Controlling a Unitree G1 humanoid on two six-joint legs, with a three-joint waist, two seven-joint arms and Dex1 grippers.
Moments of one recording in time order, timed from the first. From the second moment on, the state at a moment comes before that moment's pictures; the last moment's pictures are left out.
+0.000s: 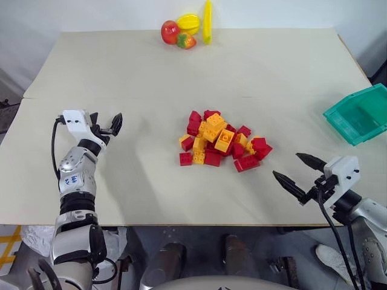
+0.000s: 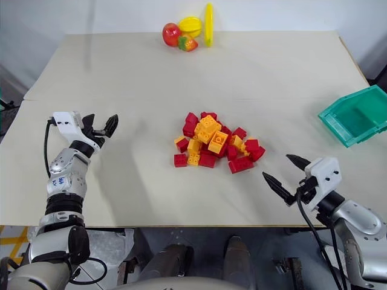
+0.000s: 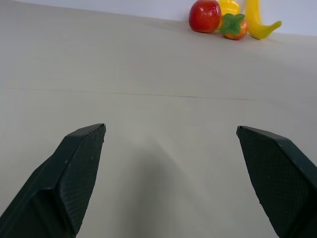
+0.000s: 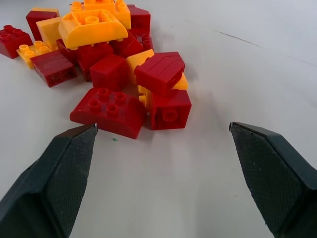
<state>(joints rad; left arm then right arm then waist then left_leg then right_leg) -0.60 0.42 0.35 0.68 -0.30 -0.03 -0.40 0.21 -0.61 -0.36 -0.39 0.46 0.26 0.74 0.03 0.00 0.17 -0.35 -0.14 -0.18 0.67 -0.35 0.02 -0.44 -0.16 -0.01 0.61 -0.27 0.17</state>
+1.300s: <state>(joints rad) -0.65 0.53 0.12 0.59 -0.30 0.01 -1.07 0.05 -0.70 -0.20 -0.71 0.56 0.63 0.57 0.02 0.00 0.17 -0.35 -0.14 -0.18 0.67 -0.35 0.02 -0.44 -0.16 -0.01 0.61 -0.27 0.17</state>
